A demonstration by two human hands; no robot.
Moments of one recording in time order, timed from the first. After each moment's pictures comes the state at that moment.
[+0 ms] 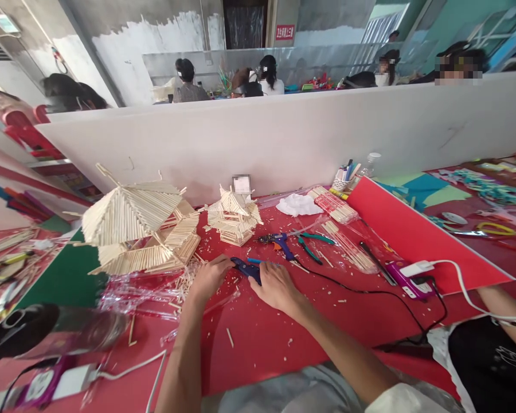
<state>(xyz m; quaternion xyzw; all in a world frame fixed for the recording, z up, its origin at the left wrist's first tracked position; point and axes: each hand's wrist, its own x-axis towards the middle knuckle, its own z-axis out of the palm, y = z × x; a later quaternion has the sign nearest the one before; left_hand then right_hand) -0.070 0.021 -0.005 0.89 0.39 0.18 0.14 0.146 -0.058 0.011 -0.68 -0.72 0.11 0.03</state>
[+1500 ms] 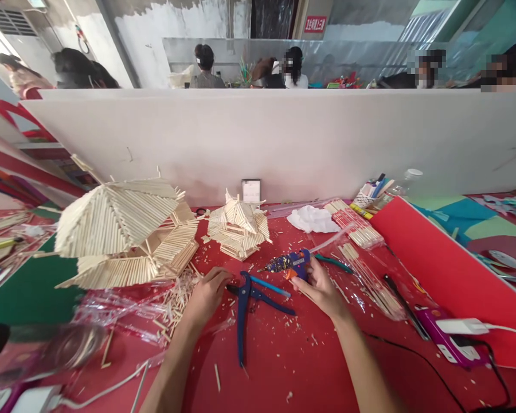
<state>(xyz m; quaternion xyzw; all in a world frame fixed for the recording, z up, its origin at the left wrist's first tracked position) -0.054 0.023 -0.031 0.82 0.44 0.32 0.16 0.260 -0.025 -0.003 -0.56 -0.52 0.45 0.46</state>
